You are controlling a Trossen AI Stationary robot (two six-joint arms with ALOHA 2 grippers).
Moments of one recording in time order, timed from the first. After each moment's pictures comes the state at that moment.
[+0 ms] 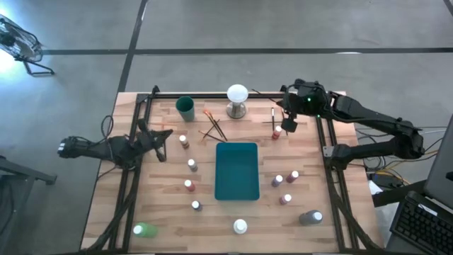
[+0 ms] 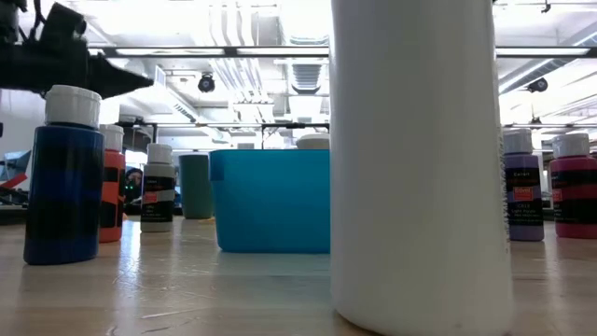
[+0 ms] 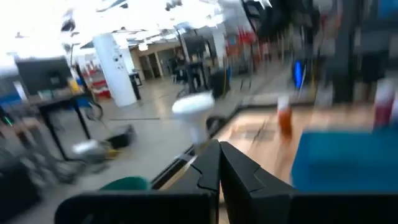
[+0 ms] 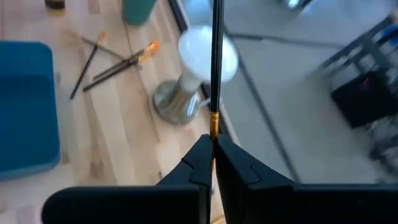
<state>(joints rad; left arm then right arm) -0.16 0.05 0.04 0.10 -0.69 0.23 -0.39 1.06 1.09 -0.65 0.21 -0.34</state>
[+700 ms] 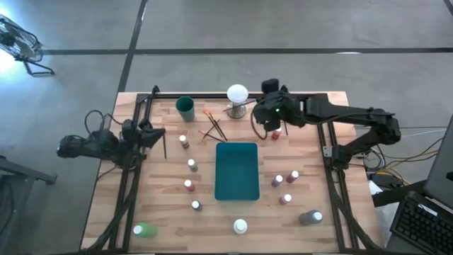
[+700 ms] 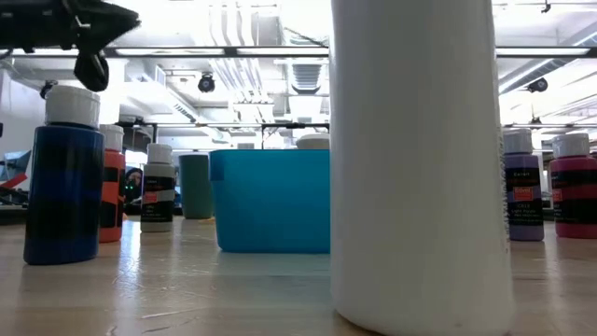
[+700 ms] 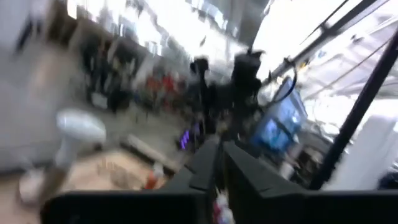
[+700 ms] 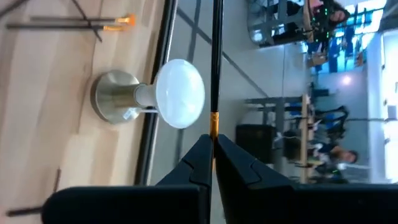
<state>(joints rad) -0.16 0.06 0.22 0.06 -0.42 -0.45 -0.16 1.42 1.37 -0.65 0.61 -0.84</state>
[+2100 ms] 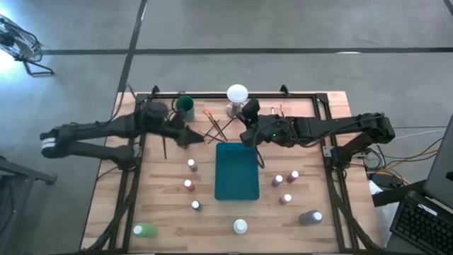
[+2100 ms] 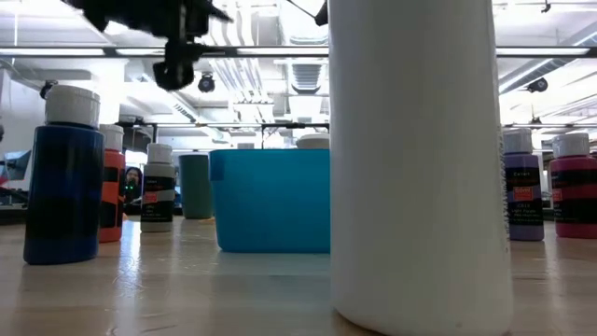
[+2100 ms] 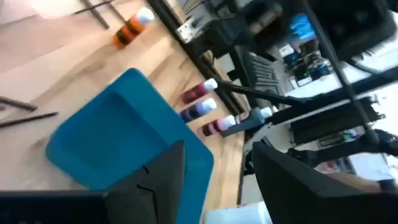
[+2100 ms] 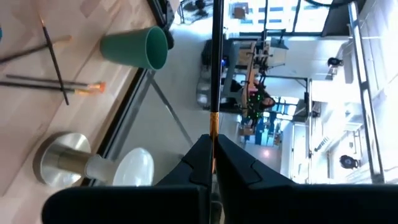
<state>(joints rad) 0.29 0.93 0.79 -0.15 0.41 -0.83 0.07 1.49 1.37 -0.32 0.71 -1.21</state>
